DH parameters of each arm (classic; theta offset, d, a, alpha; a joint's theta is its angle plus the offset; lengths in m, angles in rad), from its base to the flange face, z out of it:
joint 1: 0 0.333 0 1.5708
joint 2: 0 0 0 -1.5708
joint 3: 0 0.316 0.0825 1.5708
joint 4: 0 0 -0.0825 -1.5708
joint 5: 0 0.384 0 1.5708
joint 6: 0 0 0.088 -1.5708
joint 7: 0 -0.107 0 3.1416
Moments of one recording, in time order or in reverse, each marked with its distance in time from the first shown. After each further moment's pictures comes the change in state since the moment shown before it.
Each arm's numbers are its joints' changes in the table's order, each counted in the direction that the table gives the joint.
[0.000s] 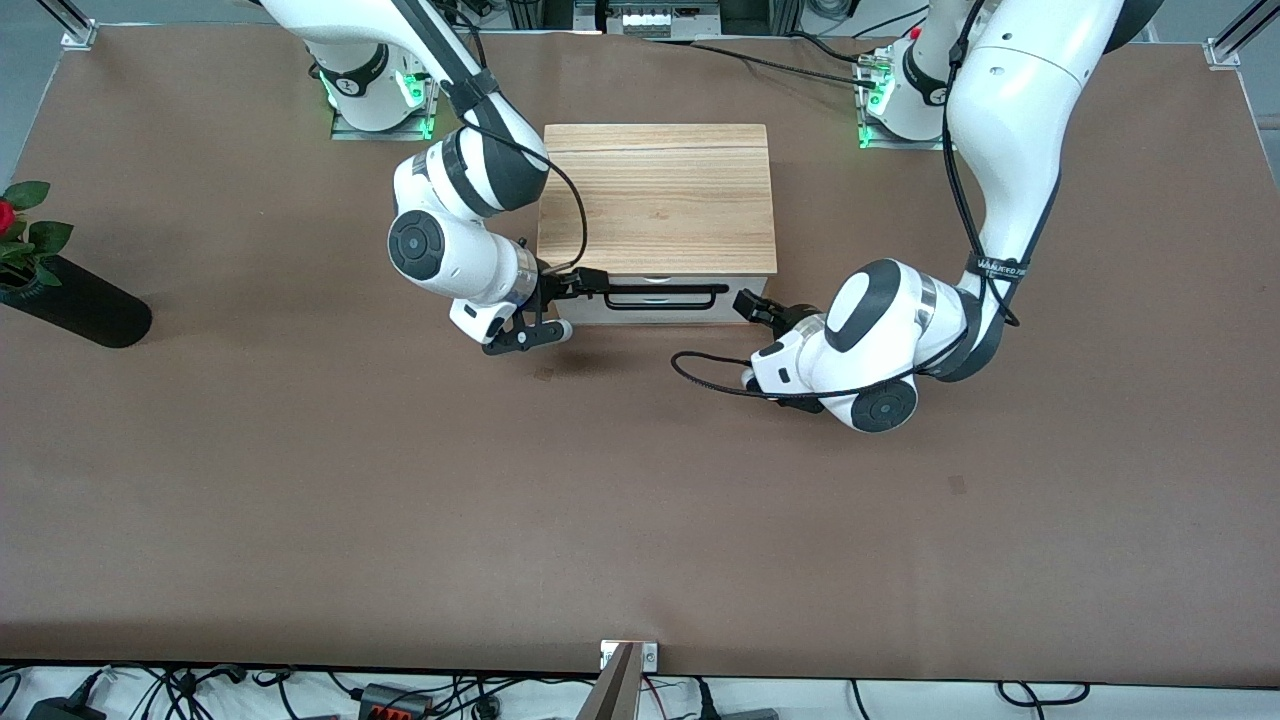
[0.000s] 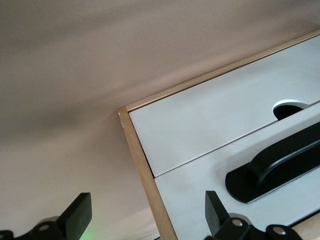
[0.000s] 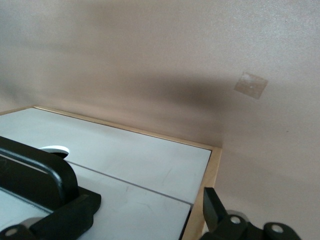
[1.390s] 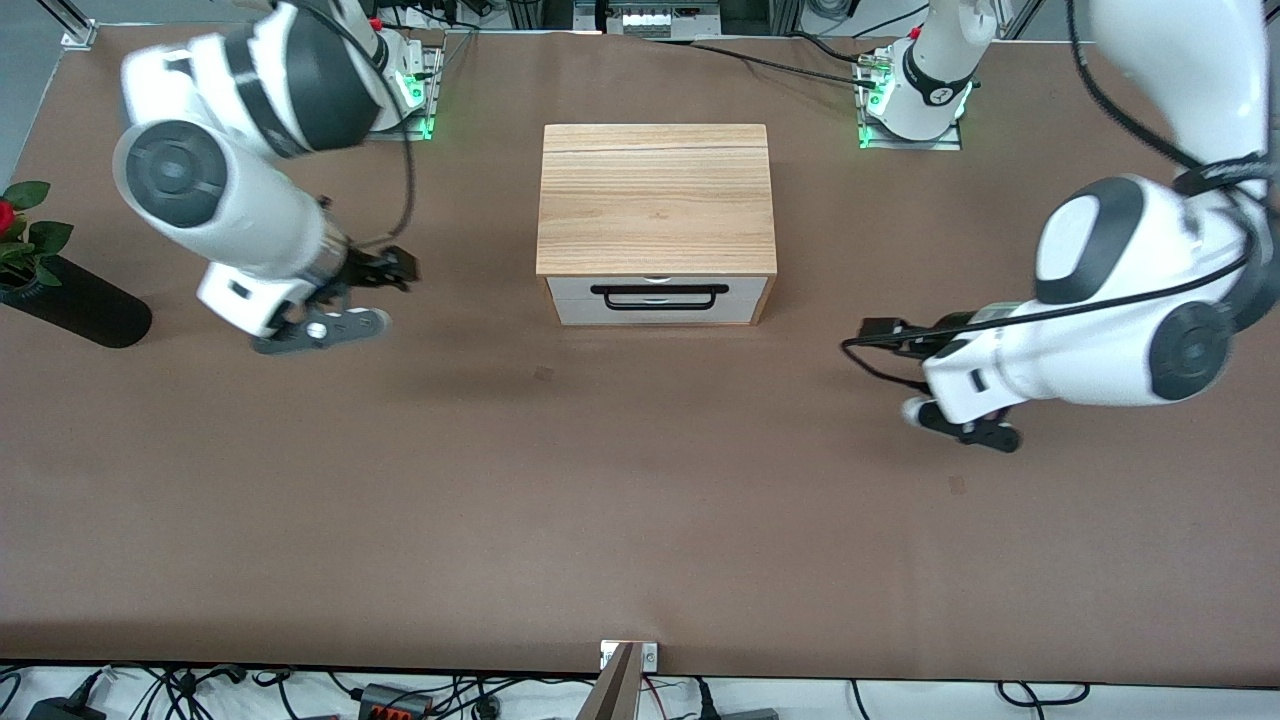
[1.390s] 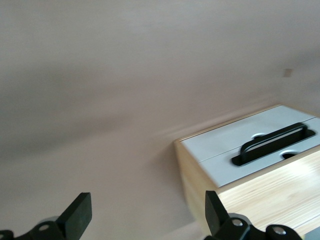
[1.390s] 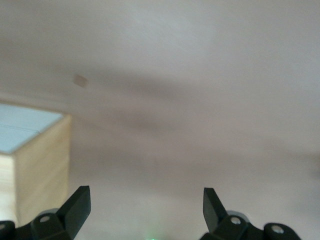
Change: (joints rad) left arm 0.183 0.193 0.021 0.211 0.139 -0.093 -0.046; right arm -0.003 0.164 -0.308 0.396 -0.479 -0.742 0.044
